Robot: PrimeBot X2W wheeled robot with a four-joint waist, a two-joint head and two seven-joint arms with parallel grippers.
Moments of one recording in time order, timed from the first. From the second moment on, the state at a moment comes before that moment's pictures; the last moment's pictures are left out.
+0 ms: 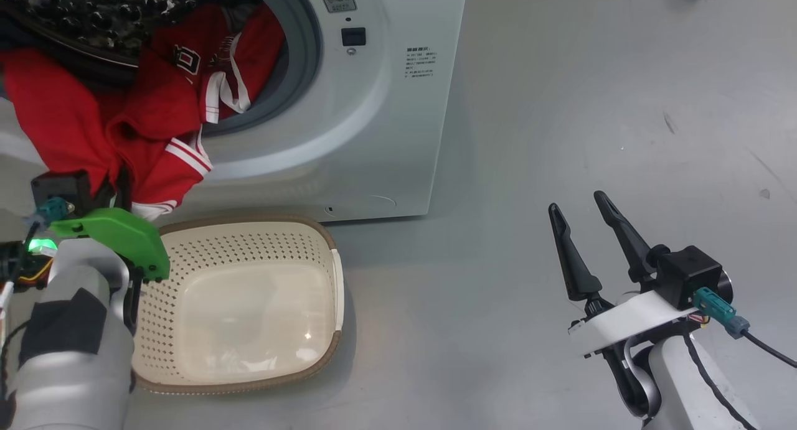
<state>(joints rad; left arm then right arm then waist) -0.77 0.12 0.03 1.10 -0.12 -0.08 -0.23 -0.17 -0.10 0.24 0.20 0.31 0.12 -0.25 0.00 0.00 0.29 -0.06</state>
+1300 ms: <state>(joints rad) -0.47 0.05 0.06 0.43 -0.16 -0.09 -0.25 -0.08 -0.08 0.21 0.20 0.31 0.12 -0.25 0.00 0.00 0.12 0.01</state>
